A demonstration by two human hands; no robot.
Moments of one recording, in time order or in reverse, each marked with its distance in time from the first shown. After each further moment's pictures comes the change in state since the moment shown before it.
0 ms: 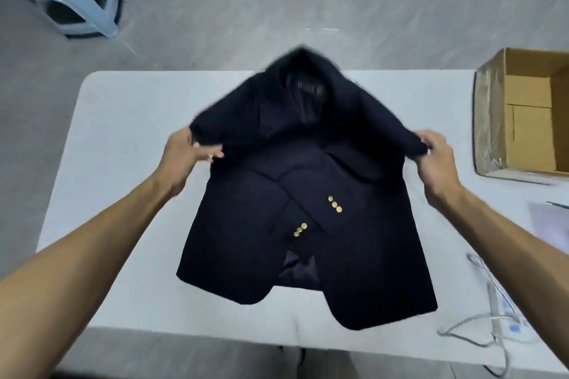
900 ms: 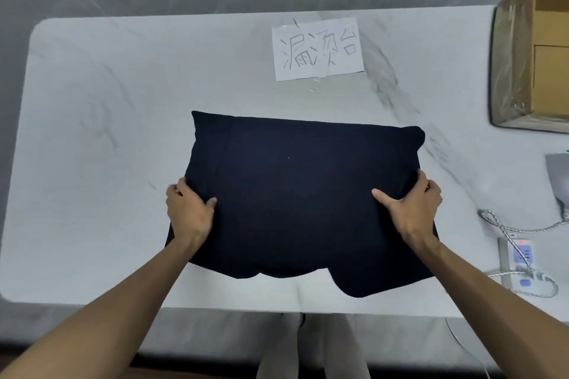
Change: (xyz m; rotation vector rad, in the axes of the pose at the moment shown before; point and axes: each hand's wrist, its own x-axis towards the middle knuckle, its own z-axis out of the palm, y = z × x) left_hand -0.074 -0.188 0.045 0.796 0.287 -0.250; right_hand -0.107 0.137 0.035 -0.536 0.093 0.331
